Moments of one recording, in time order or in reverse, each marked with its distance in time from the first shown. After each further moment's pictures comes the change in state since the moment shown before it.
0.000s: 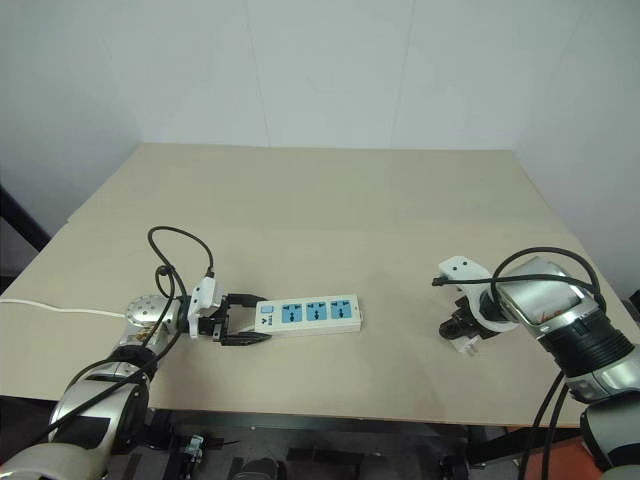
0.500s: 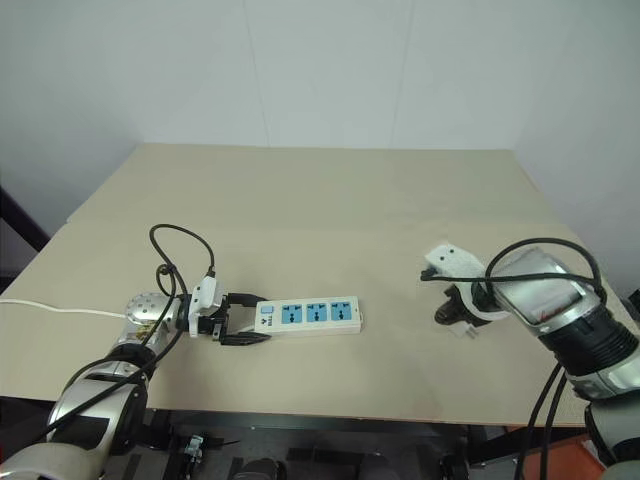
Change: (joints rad) left arm -0.001 0.014 -0.051 -0.019 -0.026 0.008 0.002; right arm -0.048 -0.014 -0.042 -0.158 -0.015 -0.051 0.070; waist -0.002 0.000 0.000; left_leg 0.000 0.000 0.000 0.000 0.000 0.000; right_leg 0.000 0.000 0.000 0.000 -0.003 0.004
